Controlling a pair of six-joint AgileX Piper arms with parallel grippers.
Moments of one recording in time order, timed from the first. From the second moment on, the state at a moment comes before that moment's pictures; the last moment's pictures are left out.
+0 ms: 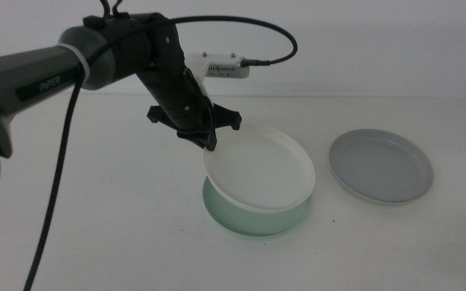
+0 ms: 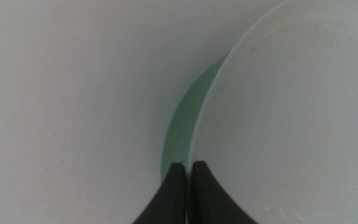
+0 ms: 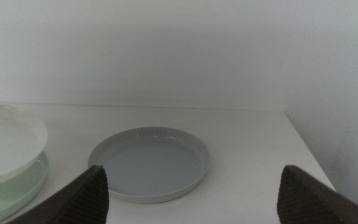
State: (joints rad) left arm -0.40 2.05 -1.70 -0.25 0.97 0.04; right arm 0.03 0.00 0.00 -0.04 0.16 0.01
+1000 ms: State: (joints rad) left arm -0.40 2.13 -1.70 -0.30 0.96 0.06; right arm 0.03 0.00 0.00 -0.04 0.16 0.01
